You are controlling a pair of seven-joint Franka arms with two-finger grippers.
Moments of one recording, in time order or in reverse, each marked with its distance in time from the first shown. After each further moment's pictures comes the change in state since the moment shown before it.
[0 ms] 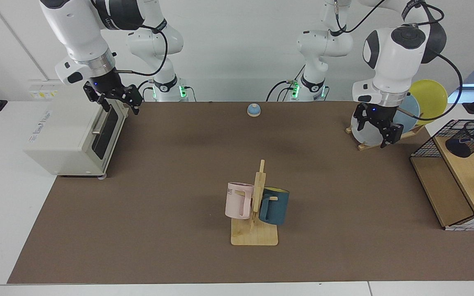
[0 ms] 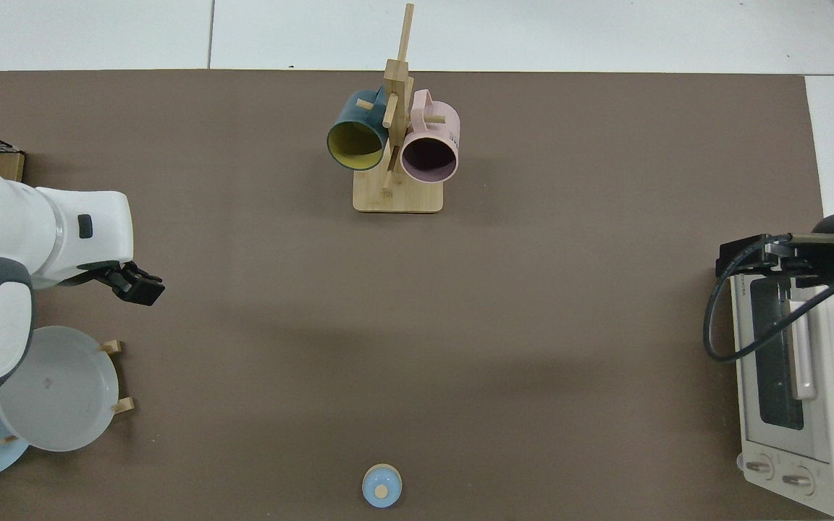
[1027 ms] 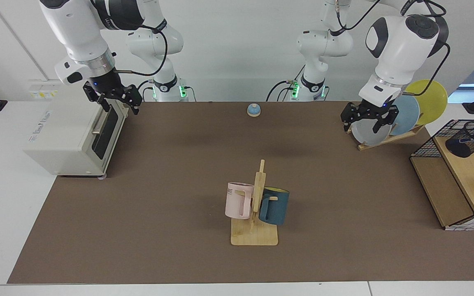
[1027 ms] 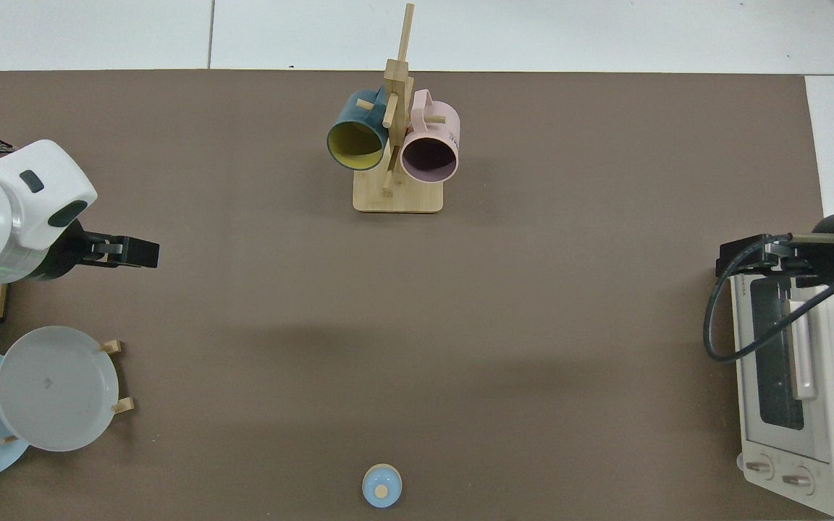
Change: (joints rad) left arm 0.003 -0.004 0.026 0.066 -0.067 -0.043 -0.469; right arm 0.000 0.000 0.000 0.000 0.000 0.000 0.000
